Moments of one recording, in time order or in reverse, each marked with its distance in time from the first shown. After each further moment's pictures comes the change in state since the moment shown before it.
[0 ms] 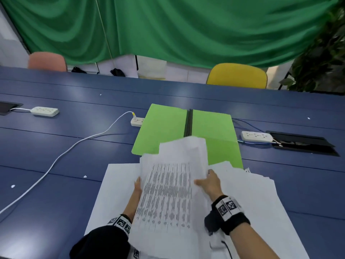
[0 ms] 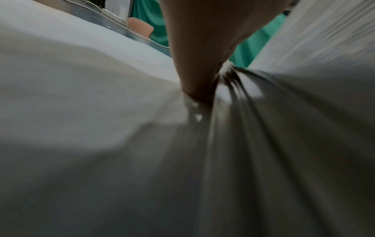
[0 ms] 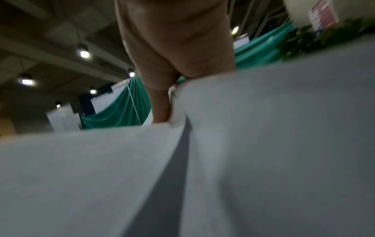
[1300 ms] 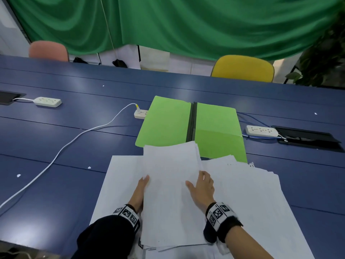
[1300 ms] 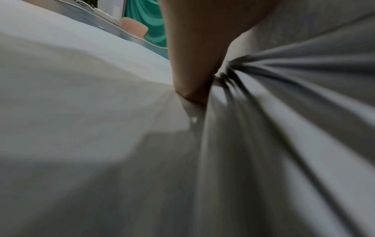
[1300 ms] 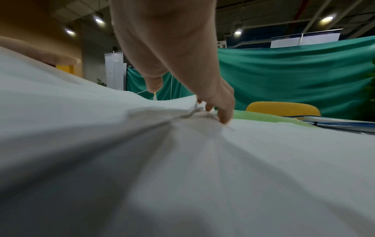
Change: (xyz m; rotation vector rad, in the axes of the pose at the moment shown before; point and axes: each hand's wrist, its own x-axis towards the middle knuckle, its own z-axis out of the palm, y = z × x) left_hand 0.002 -0.002 0.000 -0.145 0.086 -0.141; right_hand -0.008 0.043 0.053 -0.472 0.011 -0.162
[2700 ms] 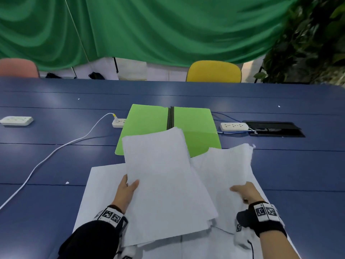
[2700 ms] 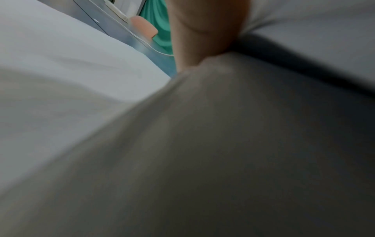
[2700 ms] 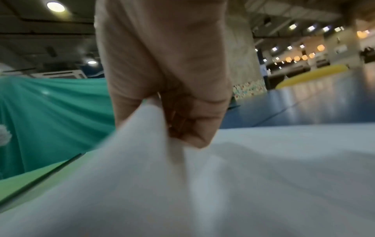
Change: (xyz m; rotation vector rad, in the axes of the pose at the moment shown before) left_hand -0.003 0.017 0.020 0.175 0.052 0.233; right_hand -0.009 0.149 -0.133 0.445 0.027 0.489
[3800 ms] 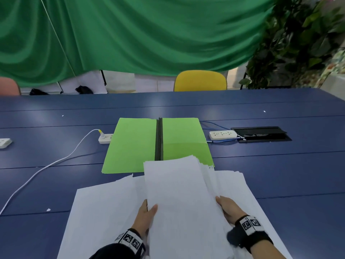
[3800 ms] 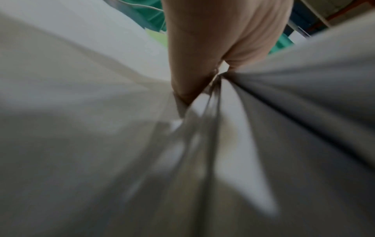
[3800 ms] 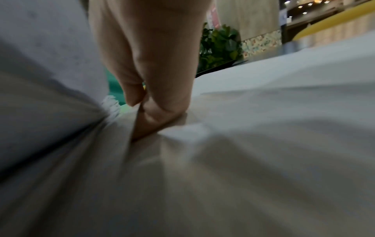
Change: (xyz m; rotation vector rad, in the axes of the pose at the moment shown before) left_hand 0.001 -0.037 0.075 0.144 -0.188 -0.153; right_hand 0.023 0.015 0.043 0.334 -0.219 0.037
